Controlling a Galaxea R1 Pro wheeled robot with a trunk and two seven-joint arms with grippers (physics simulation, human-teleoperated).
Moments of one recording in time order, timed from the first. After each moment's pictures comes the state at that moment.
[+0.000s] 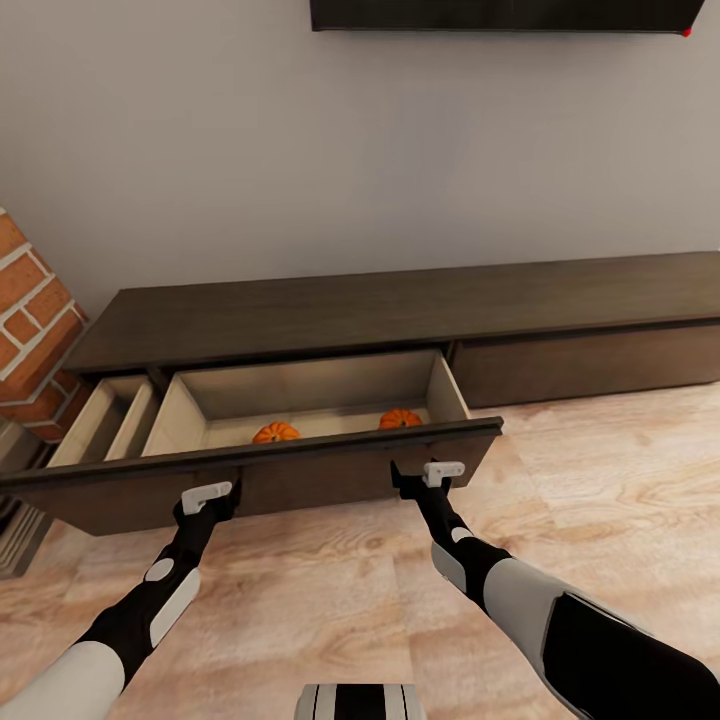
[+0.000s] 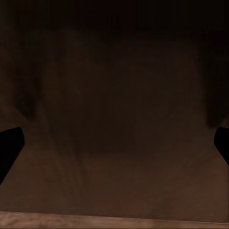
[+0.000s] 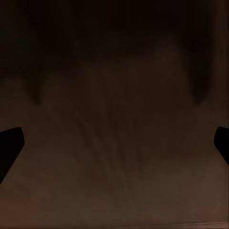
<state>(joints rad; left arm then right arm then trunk) -0.61 0.19 -0.29 -0.62 0.51 -0.37 0.06 -0.94 0.12 1.10 -0.07 -1.08 -0.64 0.03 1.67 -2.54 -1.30</state>
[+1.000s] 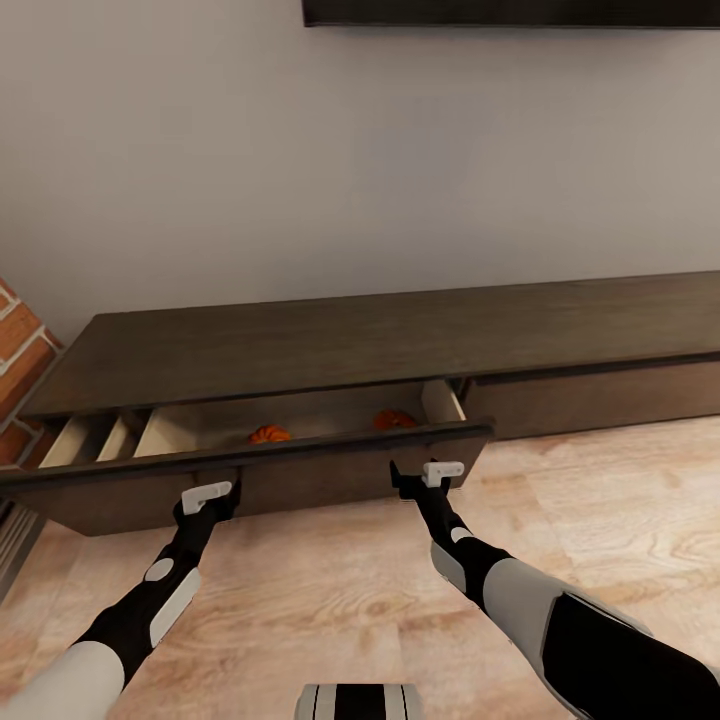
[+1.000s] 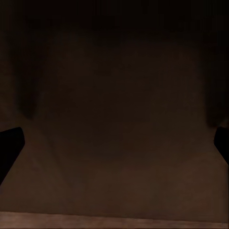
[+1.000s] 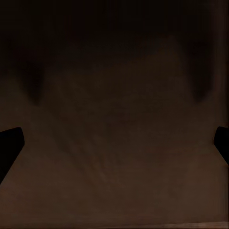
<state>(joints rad) -0.61 0.19 -0.29 -0.62 0.51 -0.37 0.06 -0.94 0.12 1.10 -0.07 -1.09 -0.64 0.03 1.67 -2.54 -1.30</state>
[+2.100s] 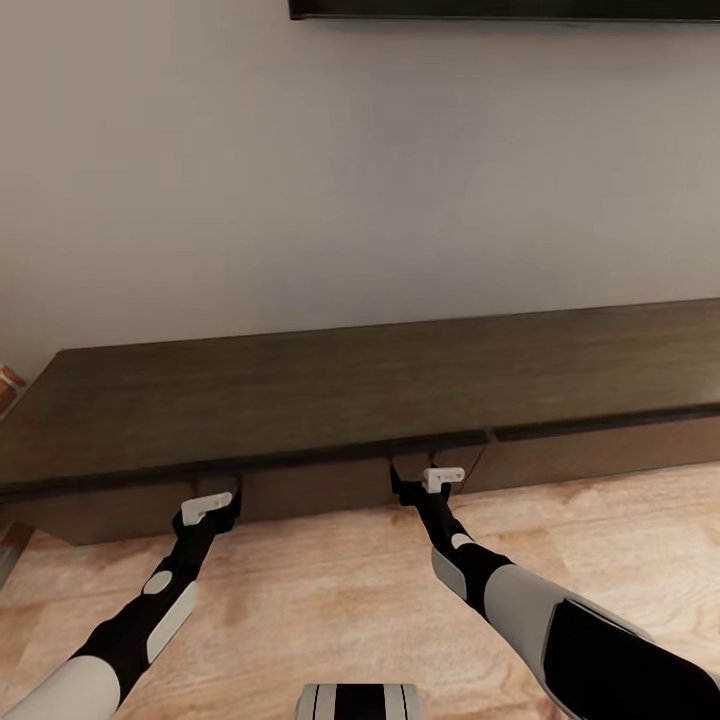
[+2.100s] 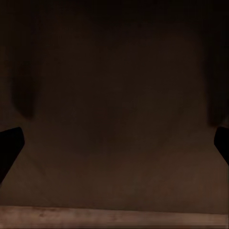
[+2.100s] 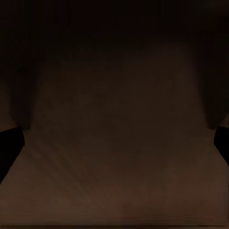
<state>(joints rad) -0.57 0.19 -0.29 -0.62 0.50 -0.37 0.06 -0.92 0.12 1.10 -0.08 -1.08 -0.64 0.03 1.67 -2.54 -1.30</state>
